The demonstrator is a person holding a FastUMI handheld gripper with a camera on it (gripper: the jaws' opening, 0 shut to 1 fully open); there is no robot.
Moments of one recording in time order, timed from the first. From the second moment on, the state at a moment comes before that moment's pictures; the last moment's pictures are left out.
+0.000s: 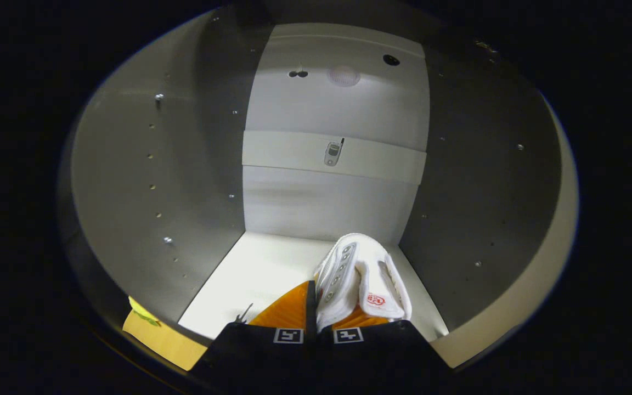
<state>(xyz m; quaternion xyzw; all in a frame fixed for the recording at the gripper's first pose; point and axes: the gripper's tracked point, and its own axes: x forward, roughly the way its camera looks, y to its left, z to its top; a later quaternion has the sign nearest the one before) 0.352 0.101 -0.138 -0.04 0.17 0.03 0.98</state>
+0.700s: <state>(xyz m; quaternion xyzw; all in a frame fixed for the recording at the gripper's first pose) 0.416 0.105 -0.201 -0.10 0.24 0.02 0.97</state>
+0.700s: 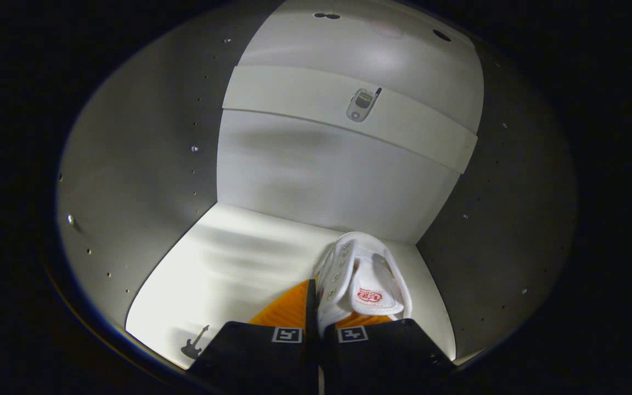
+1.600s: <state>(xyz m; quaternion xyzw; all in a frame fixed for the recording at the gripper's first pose) 0.301 0.101 -0.111 0.03 0.15 0.02 0.99</state>
